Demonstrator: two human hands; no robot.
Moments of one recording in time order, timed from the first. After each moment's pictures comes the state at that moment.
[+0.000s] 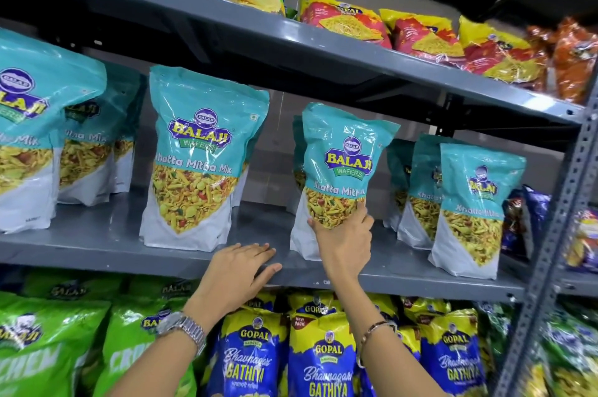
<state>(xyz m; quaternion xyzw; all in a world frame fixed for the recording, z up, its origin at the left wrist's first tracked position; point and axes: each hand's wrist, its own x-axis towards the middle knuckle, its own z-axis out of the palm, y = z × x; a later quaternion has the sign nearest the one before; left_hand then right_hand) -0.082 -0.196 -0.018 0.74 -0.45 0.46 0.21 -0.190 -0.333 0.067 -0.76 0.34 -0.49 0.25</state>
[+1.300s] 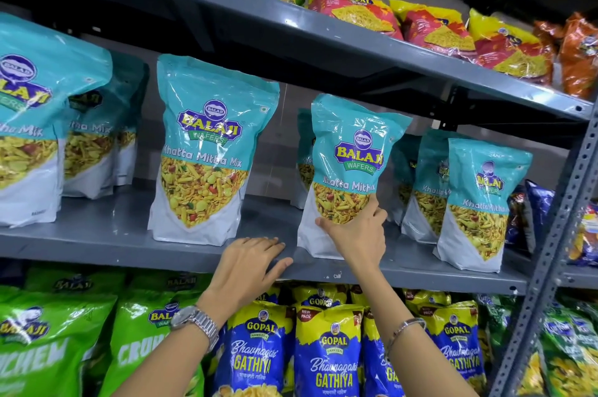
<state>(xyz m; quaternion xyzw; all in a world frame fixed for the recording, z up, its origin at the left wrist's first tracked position) -0.080 -0.197 -0.017 0.73 -0.47 0.45 0.20 -0.201 -0.331 0.077 -0.80 0.34 -0.42 0.25</state>
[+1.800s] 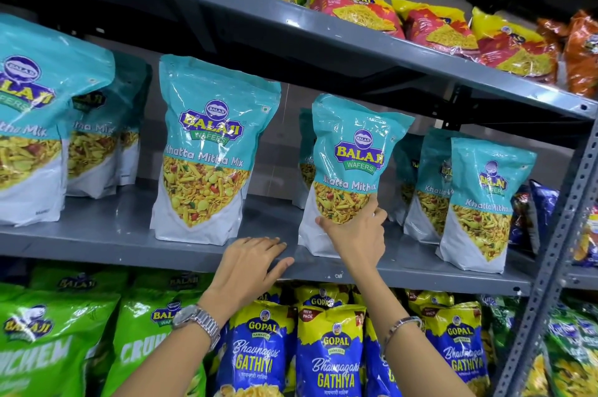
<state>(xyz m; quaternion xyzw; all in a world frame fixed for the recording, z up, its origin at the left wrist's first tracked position) -0.084 -0.194 -0.016 0.74 -0.47 0.42 0.21 -0.195 -0.331 0.074 -0.79 0.35 -0.44 0.23</state>
